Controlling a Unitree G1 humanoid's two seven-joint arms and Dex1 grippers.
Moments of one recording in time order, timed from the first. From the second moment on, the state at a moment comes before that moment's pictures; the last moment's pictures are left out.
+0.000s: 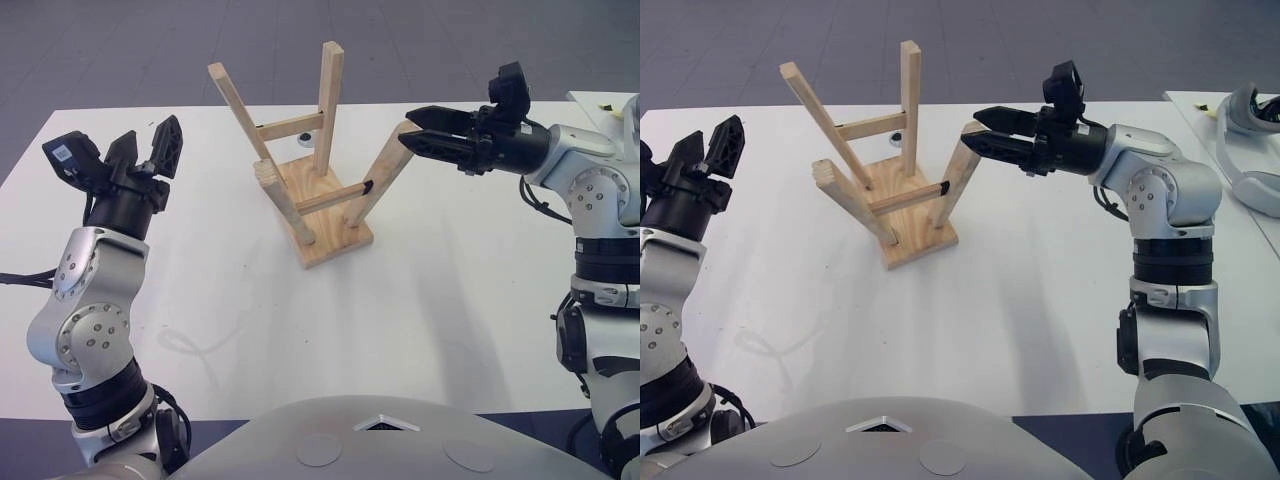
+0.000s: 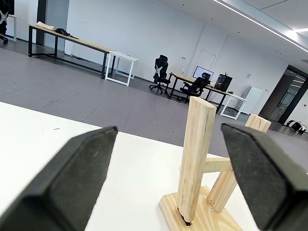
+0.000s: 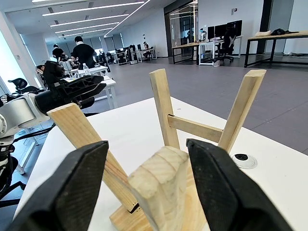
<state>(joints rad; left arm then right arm) -0.05 0.33 0.46 -0.63 -0.88 0.69 0.08 -0.62 -0.60 -0.06 0.06 0.70 0.75 1.08</state>
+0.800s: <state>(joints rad) -0.08 0.34 0.44 -0.64 -0.90 0.68 0.08 -1.39 -0.41 -0.27 0.99 0.51 0.29 0.80</state>
